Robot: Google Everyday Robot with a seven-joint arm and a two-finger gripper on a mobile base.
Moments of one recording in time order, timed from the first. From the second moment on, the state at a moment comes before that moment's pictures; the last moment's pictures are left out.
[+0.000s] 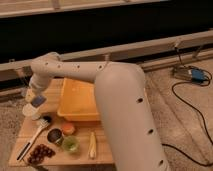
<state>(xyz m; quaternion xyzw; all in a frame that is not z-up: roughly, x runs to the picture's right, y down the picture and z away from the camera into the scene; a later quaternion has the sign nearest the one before) -0.392 0.029 0.765 -0.37 -0.19 0.31 0.86</state>
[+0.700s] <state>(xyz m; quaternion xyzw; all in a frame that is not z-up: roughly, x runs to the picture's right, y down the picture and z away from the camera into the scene) -0.437 0.047 0.762 -0.40 -0.22 0.27 0.85</state>
